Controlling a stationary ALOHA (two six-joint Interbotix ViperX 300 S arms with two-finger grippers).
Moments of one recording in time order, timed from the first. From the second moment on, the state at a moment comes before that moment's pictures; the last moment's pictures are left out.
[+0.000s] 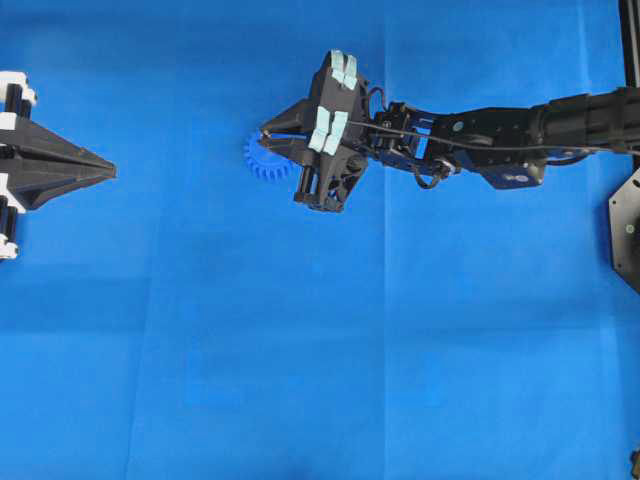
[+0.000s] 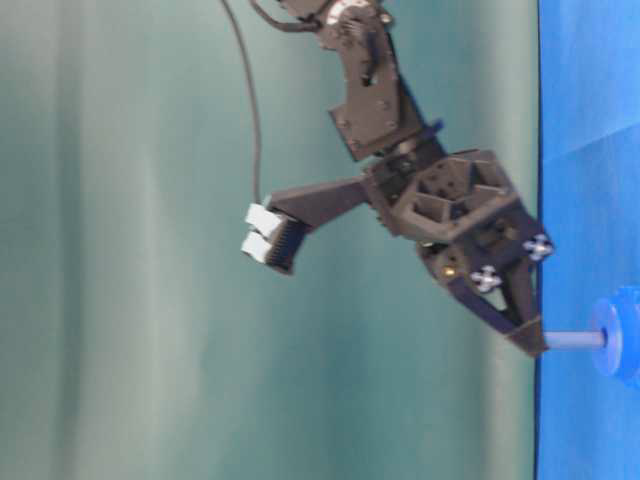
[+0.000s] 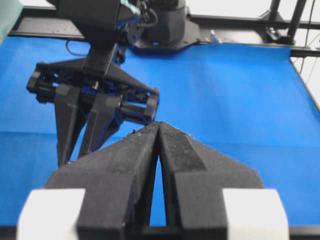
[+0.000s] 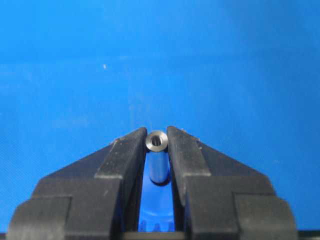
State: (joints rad) left arm -0.01 -0.98 1.22 0.00 -0.23 -0.04; right arm -0.15 0.25 0.52 0.23 -0.37 -0.07
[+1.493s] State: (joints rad) left arm -0.01 -0.98 1.22 0.00 -0.23 -0.04; right arm -0.15 0.33 0.51 0.27 -0.42 -0.07
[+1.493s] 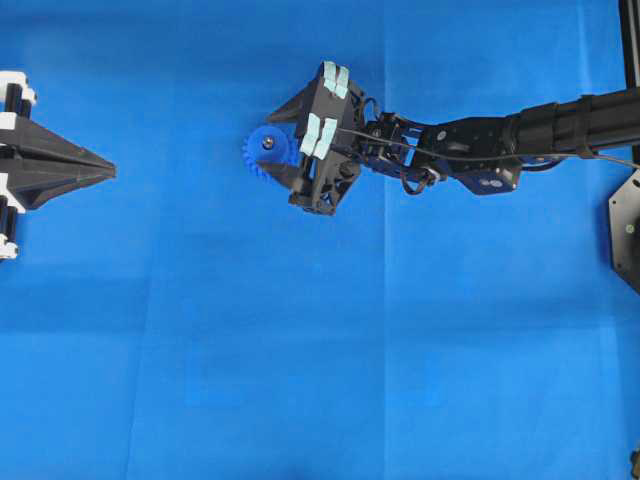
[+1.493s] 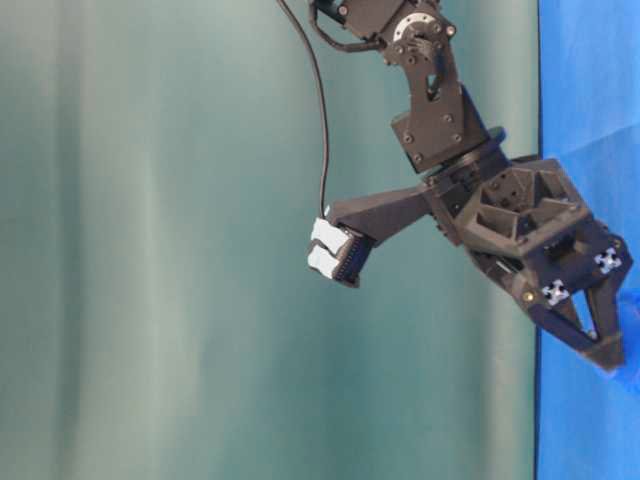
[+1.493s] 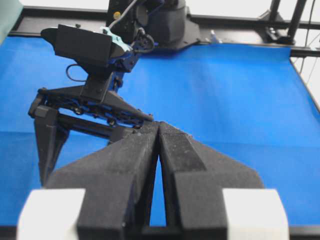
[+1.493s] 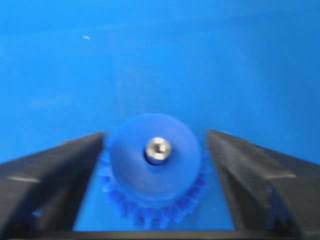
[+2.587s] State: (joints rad) left arm -0.01 -1.01 1.22 0.00 -0.16 -0.04; right arm -0.10 -0.33 1.00 0.29 -0.41 -0.06
